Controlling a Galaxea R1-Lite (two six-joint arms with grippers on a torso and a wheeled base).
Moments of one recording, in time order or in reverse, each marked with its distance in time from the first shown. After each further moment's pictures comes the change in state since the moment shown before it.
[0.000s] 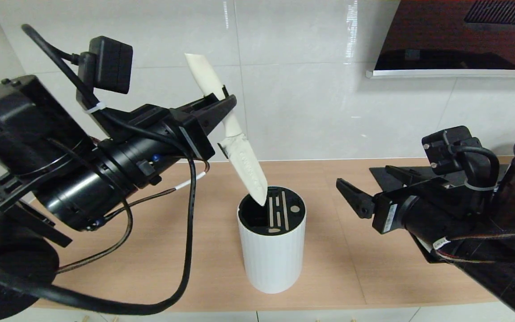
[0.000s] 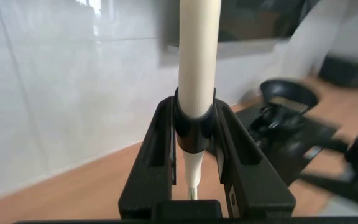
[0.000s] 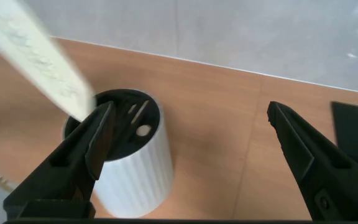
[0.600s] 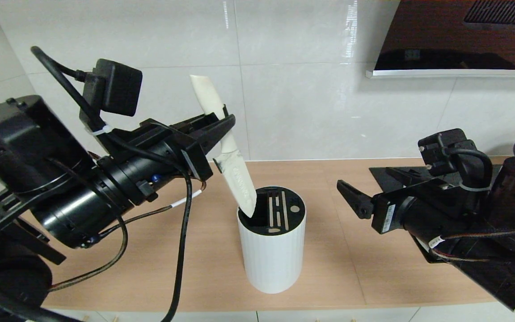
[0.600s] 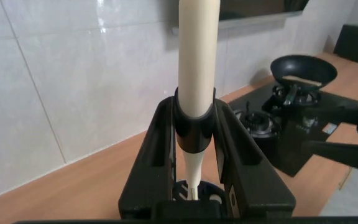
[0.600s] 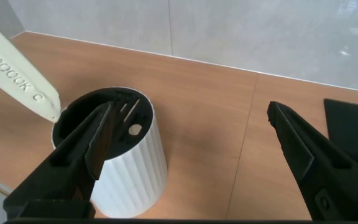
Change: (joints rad) left arm 0.001 -0.006 0.068 0.001 -0.001 0.080; right arm -0.013 0.015 0.003 0.000 0.000 -0.003
